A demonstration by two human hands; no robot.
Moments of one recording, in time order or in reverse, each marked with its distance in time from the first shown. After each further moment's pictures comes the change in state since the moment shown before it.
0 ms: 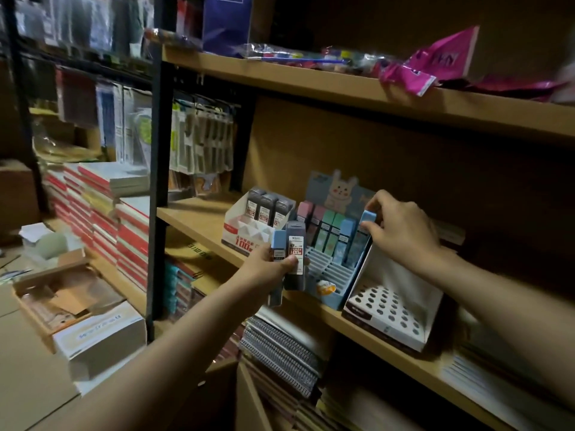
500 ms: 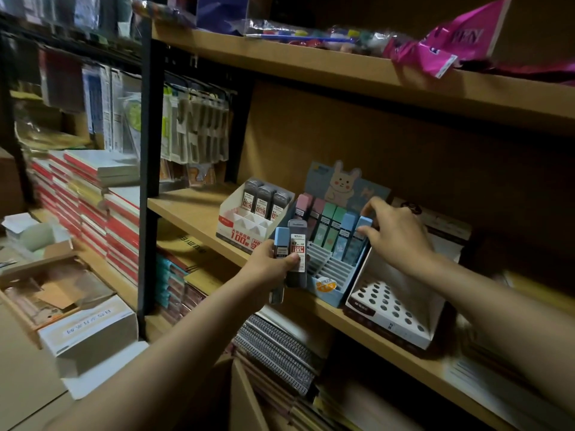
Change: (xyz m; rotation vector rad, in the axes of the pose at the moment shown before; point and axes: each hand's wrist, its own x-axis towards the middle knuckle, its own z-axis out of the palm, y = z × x) left_hand 0.021 -0.011 0.006 0.040 0.032 -0.012; right_hand 0.000 0.006 0.026 -0.035 -0.072 0.018
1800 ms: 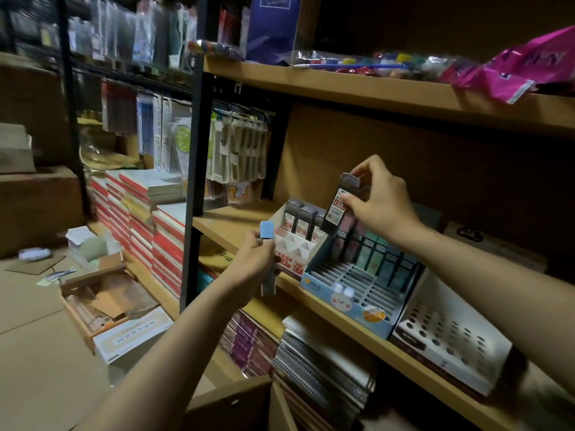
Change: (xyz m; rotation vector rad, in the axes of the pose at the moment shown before) left_hand 0.014 0.023 -0.088 -0.102 0.146 0.119; right_hand 0.077 -0.090 0.003 0.521 0.141 -0.088
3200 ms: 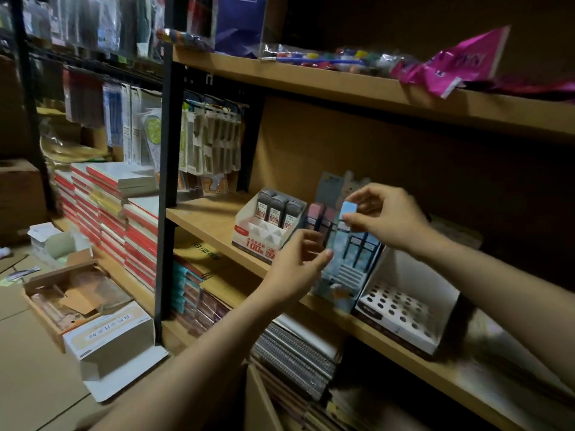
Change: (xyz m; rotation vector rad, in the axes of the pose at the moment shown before) left_hand -0.049 -0.014 0.089 0.364 -0.230 0.336; right_hand -0.057 0.017 -0.061 0.115 -0.174 0.217
